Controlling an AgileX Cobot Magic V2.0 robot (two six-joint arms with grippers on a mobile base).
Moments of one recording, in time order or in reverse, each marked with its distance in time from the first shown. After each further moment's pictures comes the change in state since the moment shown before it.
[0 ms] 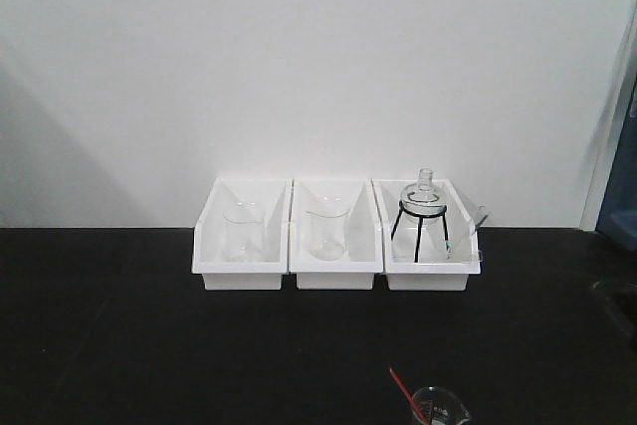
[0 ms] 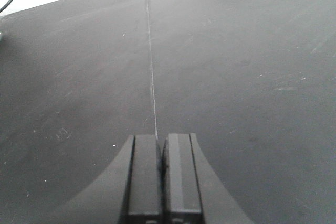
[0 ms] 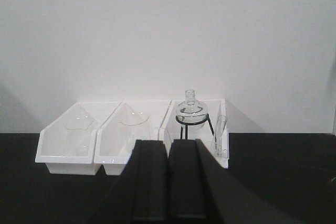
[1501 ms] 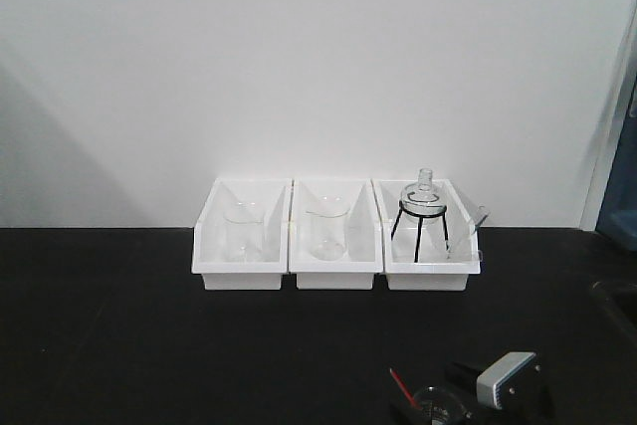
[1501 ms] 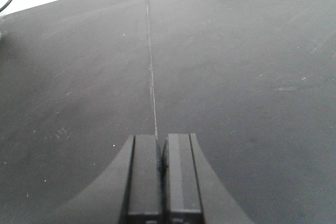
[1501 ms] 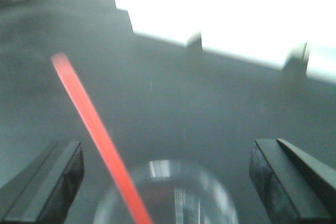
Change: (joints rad) left arm 0.000 0.000 0.000 0.000 0.000 0.000; right arm 0.000 0.000 0.000 0.000 0.000 0.000
